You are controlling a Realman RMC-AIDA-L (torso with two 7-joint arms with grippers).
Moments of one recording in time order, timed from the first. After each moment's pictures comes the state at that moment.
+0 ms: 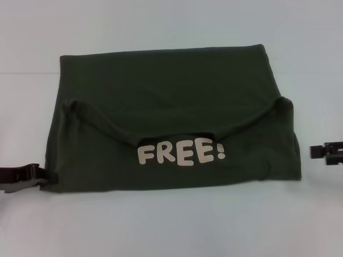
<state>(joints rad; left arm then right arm) -0.52 -1.93 0.61 0.59 2.33 1.33 -2.32 0.53 1.89 -0.64 -0.79 -2.23 -1.65 2.35</state>
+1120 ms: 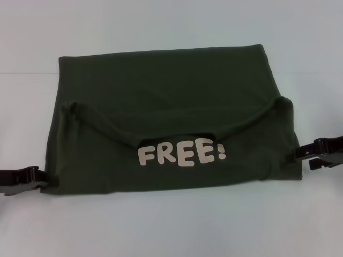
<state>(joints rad) -0.51 -1.93 0.61 0.59 2.33 1.35 -2.32 0.75 1.93 -0.68 -0.67 -2.59 -1.45 2.54</state>
